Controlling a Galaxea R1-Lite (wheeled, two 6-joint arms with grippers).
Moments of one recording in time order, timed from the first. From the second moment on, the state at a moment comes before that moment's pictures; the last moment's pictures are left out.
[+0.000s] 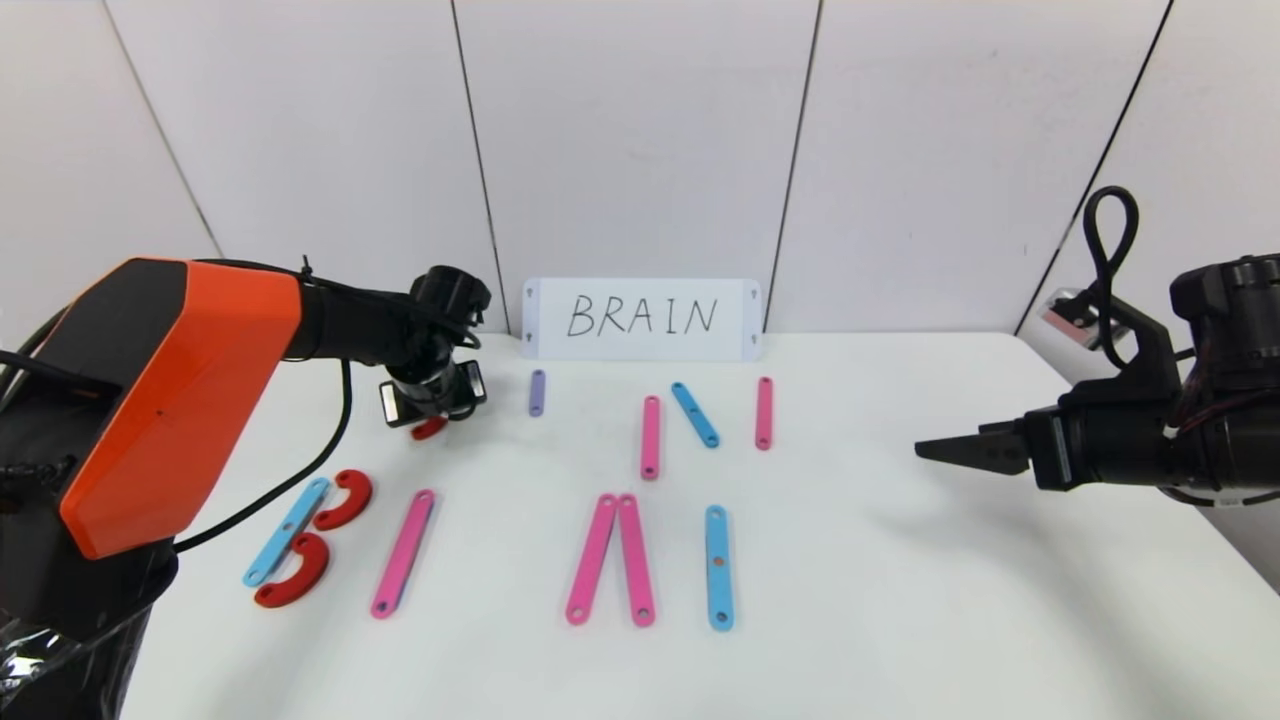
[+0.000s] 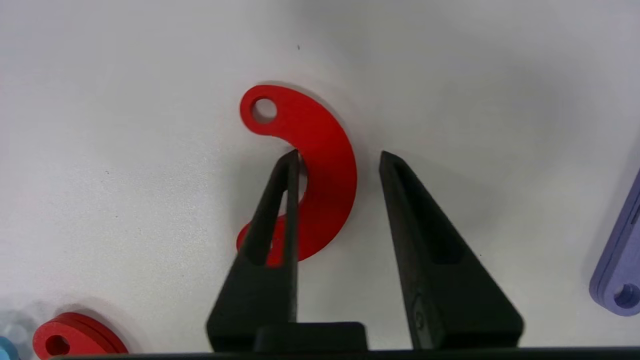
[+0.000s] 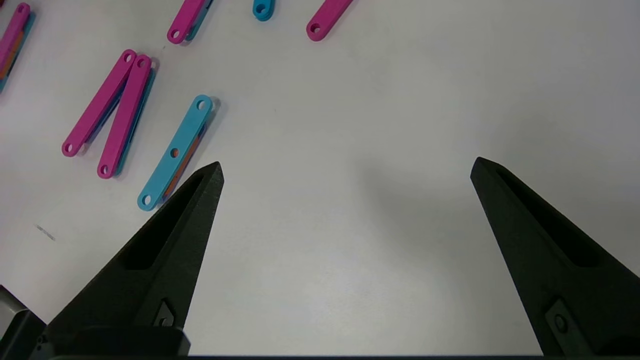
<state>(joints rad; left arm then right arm) -0.23 2.36 -1.83 0.39 0.35 -0.56 0.03 1.60 -0.87 -0.02 0.51 -0.09</state>
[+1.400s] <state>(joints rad) -0.32 2.23 -1.83 0.63 0.33 -0.62 0.03 1.59 -0.87 -0.02 0.50 -0.09</state>
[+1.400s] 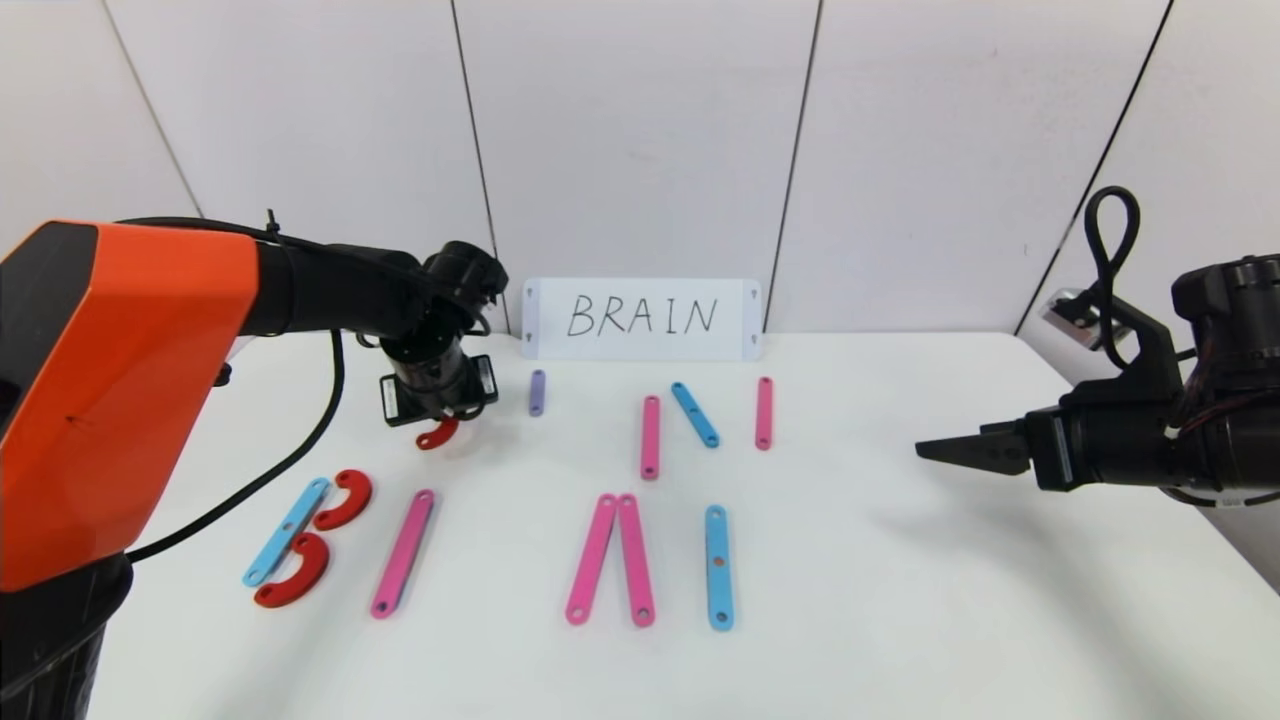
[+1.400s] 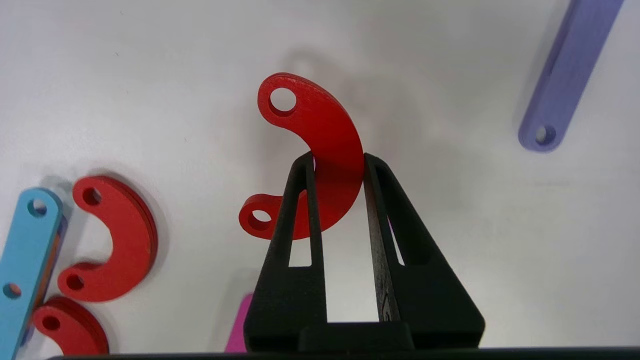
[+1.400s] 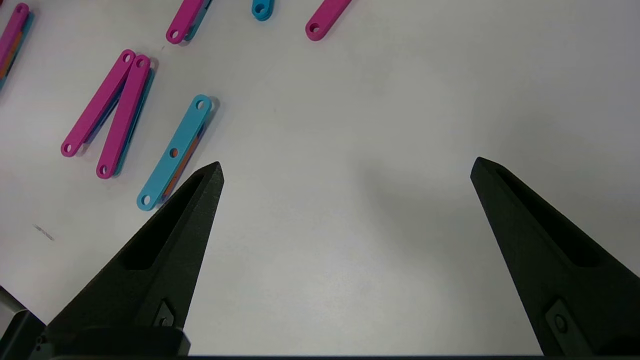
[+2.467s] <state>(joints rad) -0.47 2.19 -1.74 0.86 0.26 -0.74 0.02 1.59 -0.87 -0.02 0.51 -0.09</state>
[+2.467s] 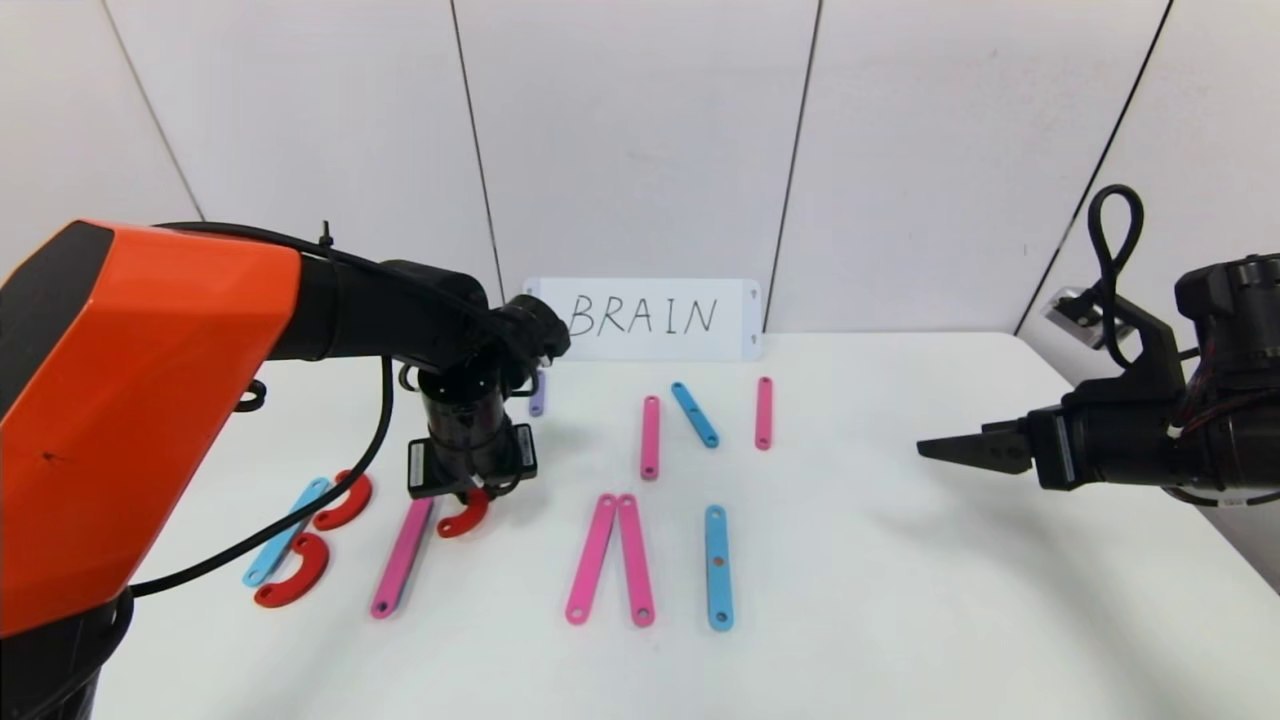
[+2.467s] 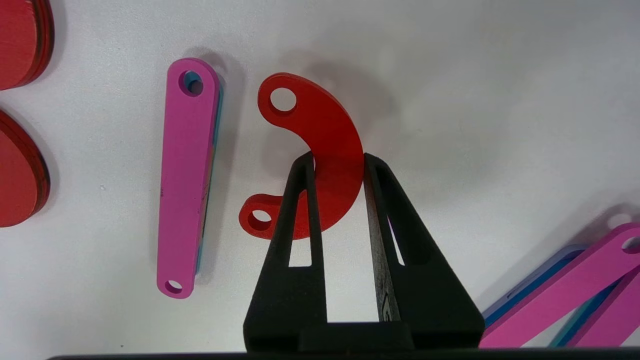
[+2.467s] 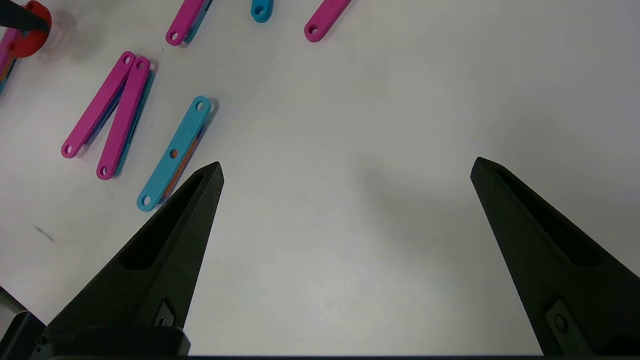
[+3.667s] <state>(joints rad) -0.46 2.19 -1.75 0.83 0.27 -0.70 0.02 1.60 -0.87 -0.02 0.51 -0.09</state>
